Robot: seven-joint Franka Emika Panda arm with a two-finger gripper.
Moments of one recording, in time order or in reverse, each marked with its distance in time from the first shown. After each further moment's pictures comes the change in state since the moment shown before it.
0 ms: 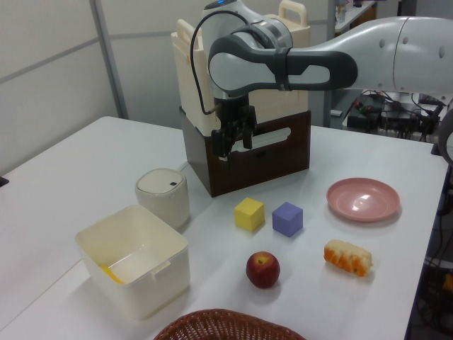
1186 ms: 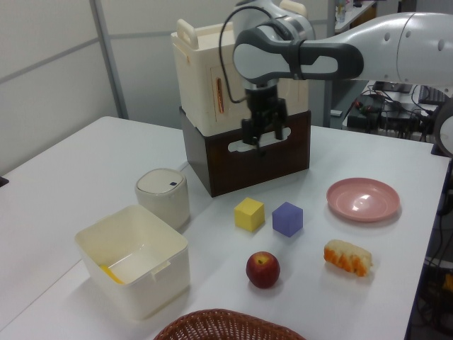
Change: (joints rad) arm -0.166 0.005 -0.003 -0.030 -0.002 -0.046 -0.008
